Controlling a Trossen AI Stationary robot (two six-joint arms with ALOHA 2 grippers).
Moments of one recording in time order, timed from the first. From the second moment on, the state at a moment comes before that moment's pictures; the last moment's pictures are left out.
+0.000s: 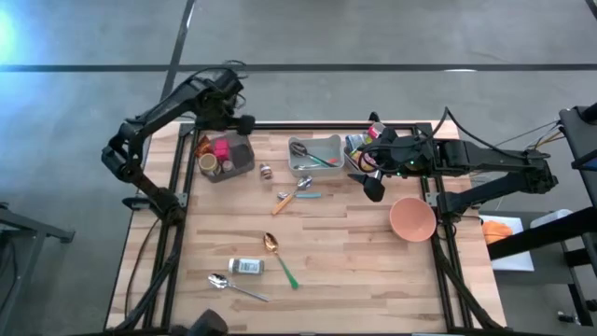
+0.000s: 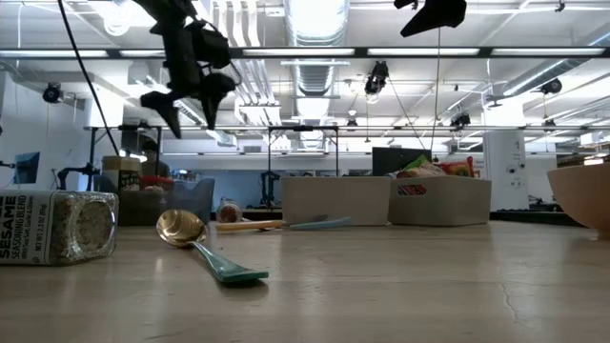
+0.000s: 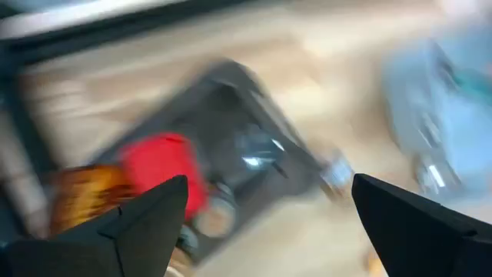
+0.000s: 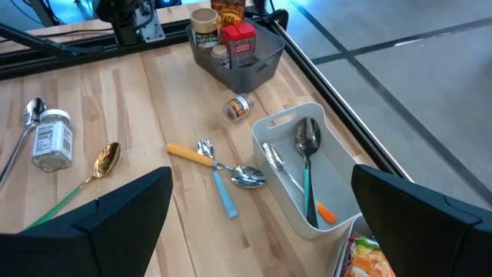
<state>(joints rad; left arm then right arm) 0.84 1.58 1.48 -1.24 0.05 -0.45 -0.01 1.11 1.22 -0.72 0.31 0.22</state>
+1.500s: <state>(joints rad) -0.43 1.58 1.43 -1.16 0.13 -0.03 -0.01 1.11 1.22 -0.72 0.20 0.22</state>
